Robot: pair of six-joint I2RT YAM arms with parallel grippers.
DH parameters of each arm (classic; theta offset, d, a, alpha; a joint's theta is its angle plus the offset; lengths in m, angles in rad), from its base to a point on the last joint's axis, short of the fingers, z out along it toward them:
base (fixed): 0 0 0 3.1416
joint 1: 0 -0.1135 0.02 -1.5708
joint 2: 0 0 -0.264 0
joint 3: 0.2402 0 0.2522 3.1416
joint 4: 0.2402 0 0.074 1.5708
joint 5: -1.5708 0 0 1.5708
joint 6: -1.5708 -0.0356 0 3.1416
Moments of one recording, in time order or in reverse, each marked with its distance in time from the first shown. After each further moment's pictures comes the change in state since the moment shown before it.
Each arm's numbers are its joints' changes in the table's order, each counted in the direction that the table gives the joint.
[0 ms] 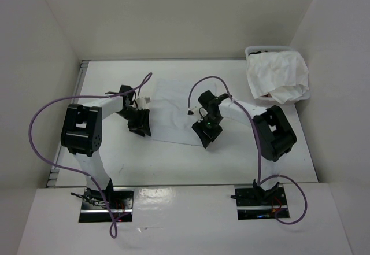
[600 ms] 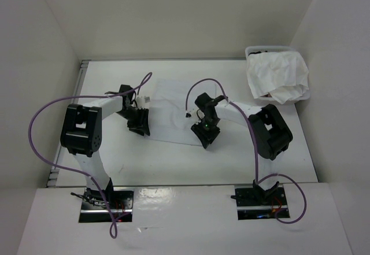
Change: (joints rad) left arm 0.000 0.005 0.001 -0.013 0.033 -0.002; right arm -0.036 -0.042 0.000 -0.022 -0.028 -0.008
